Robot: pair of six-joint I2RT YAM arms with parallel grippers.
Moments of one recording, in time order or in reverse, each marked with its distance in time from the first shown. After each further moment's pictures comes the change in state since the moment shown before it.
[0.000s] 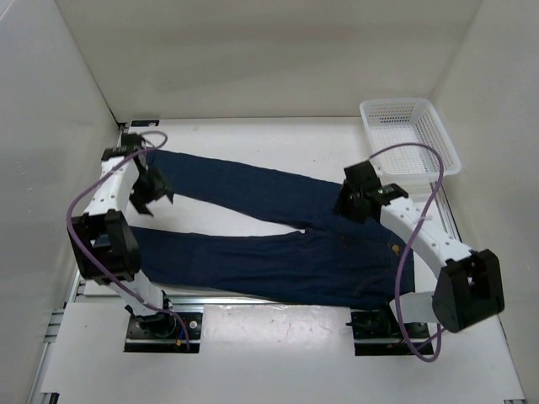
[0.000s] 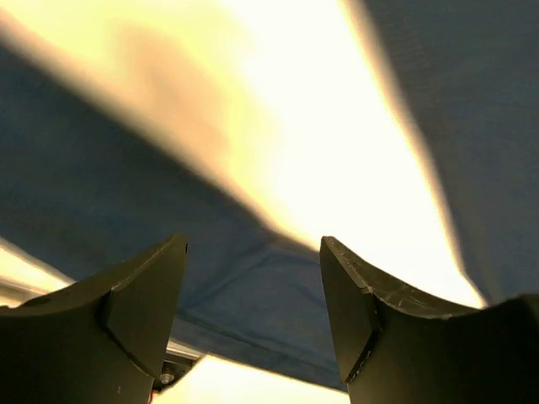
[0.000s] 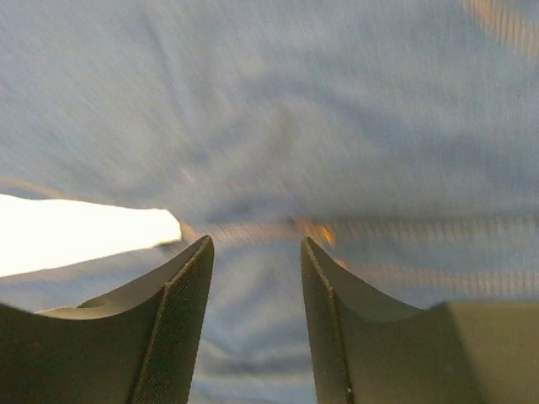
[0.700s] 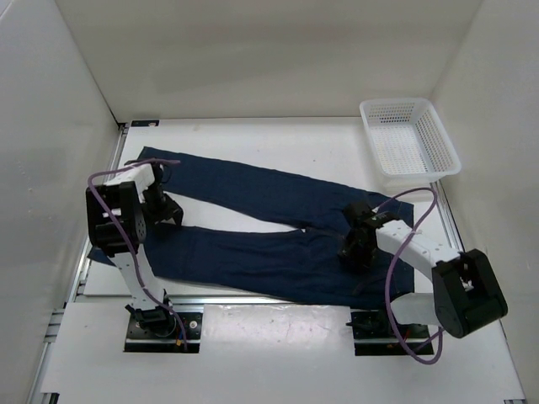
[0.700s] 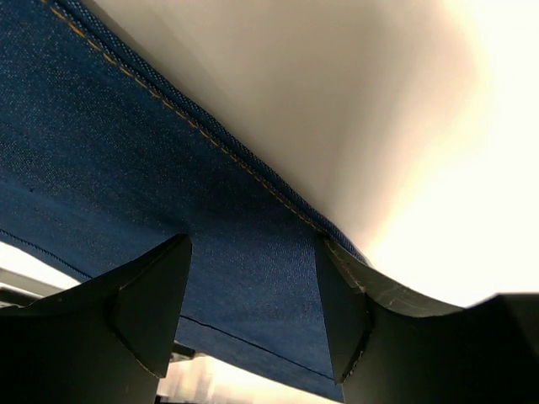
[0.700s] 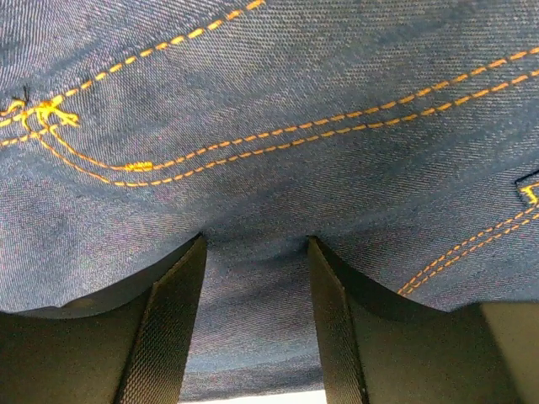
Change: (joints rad) left arm 0.008 0.201 -0.205 0.053 -0.068 -0.105; right arm 0.035 -0.076 -0.381 -0.114 -0.035 0.295
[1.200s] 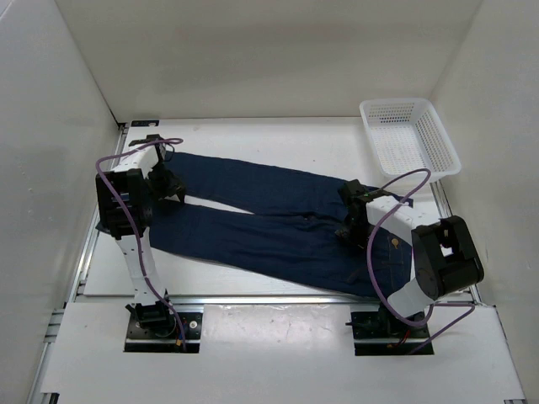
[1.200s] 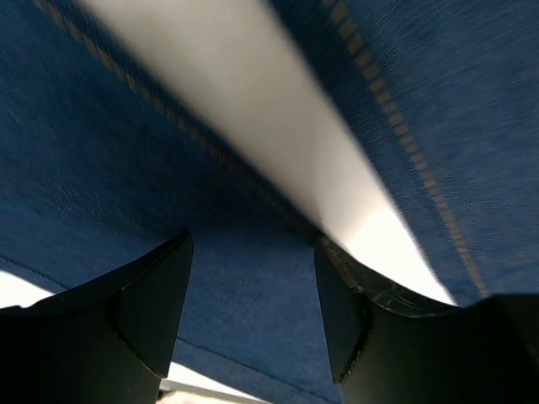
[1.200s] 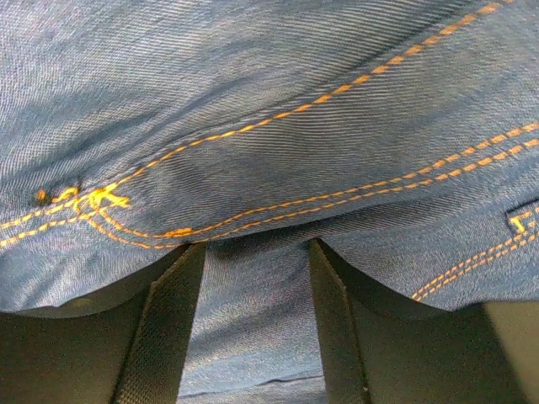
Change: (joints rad) left arm -0.019 0.224 0.362 -0.032 0.025 0.024; right arm -0.058 0.260 0.216 -0.003 0.069 0.028
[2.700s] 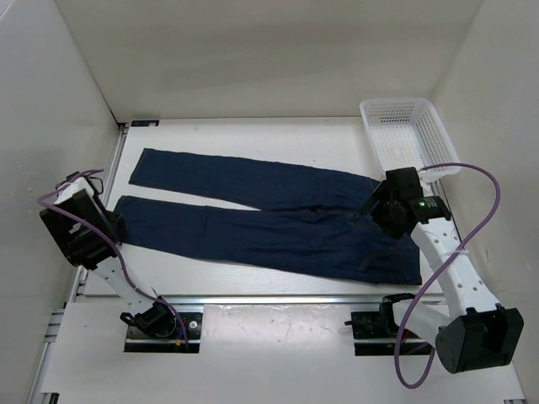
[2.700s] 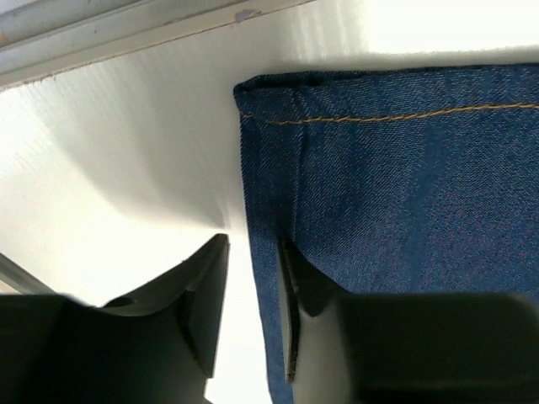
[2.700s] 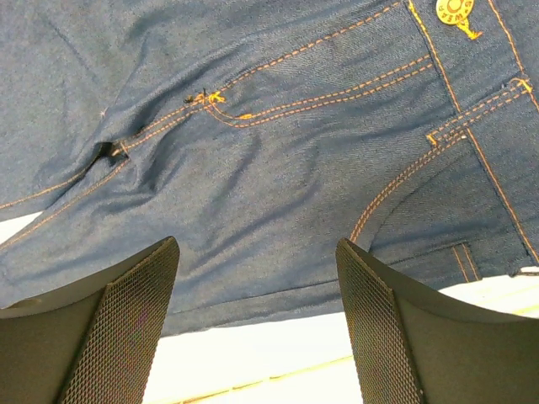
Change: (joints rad) left arm 0.511 -0.226 -0.323 0.082 -0.069 -0.091; right arm -0.202 -0.470 0.112 -0.146 -0.046 -0.213
